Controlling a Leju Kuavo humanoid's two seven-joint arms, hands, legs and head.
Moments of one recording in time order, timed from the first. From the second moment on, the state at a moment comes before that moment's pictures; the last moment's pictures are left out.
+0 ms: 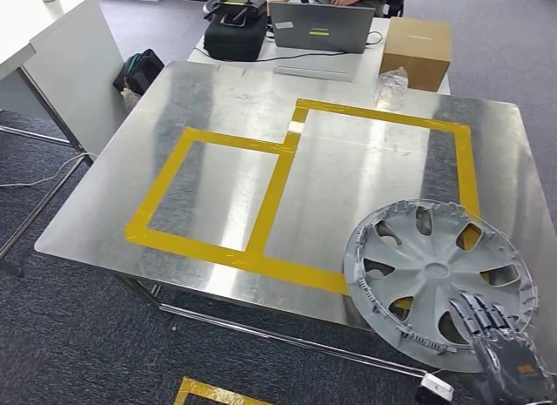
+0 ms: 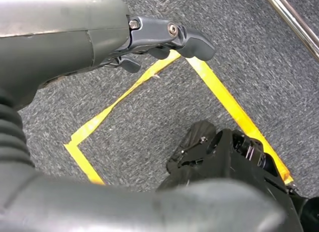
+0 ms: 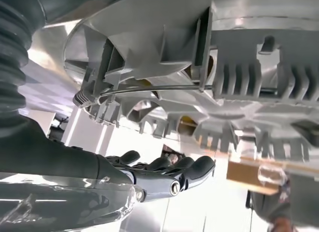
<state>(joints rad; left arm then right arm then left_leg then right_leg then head) 0.07 0.34 -0.90 -0.67 0.23 0.08 -0.30 0.52 -0.80 0.34 -1.93 1.03 -0.31 0.40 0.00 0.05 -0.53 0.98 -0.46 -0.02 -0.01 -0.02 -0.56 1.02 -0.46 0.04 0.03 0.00</state>
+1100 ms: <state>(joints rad) 0.12 0.36 -0.91 -0.75 0.28 0.14 -0.27 0.48 -0.58 0.42 -2.02 0.61 -0.25 0.41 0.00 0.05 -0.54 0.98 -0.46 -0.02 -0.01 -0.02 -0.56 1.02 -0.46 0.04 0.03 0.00</state>
